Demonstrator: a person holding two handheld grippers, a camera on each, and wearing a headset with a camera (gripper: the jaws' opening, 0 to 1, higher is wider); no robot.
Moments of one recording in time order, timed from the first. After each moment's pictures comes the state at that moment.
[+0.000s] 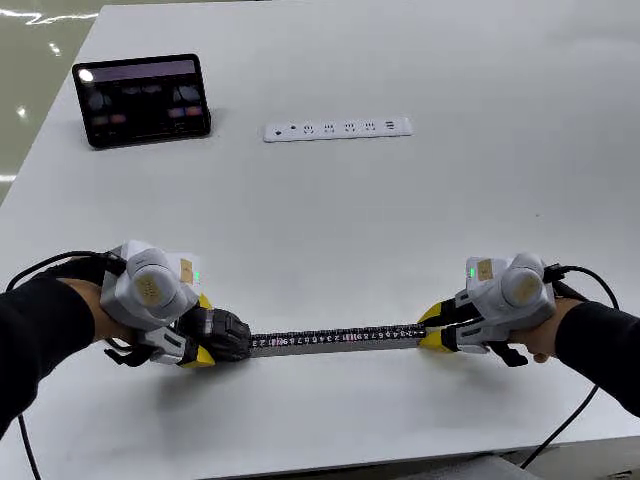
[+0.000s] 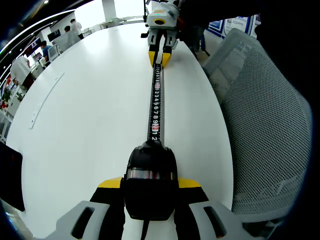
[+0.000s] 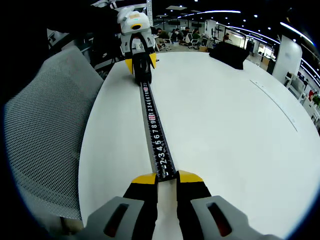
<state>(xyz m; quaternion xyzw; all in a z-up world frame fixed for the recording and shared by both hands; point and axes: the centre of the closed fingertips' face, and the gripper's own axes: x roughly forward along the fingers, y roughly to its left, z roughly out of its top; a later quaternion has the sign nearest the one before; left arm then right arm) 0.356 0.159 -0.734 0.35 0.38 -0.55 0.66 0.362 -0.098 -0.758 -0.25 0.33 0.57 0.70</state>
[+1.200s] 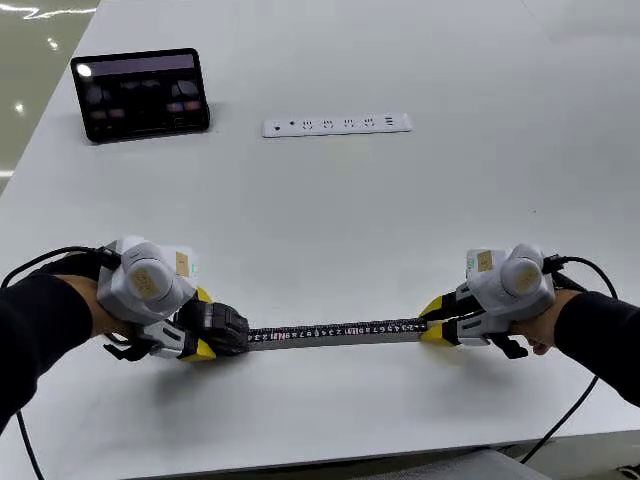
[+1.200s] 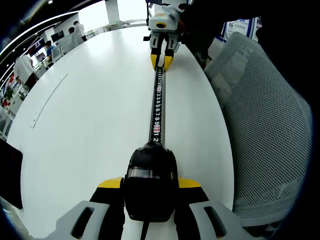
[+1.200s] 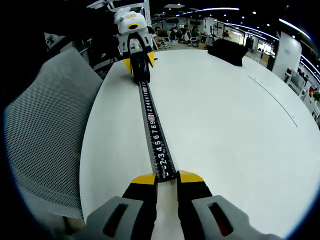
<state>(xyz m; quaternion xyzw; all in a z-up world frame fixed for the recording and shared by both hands) 0.357 0.155 -0.732 0.33 0.37 -0.55 0.67 0.363 -0.101 -0.759 -0.25 0.35 0.57 0.70</state>
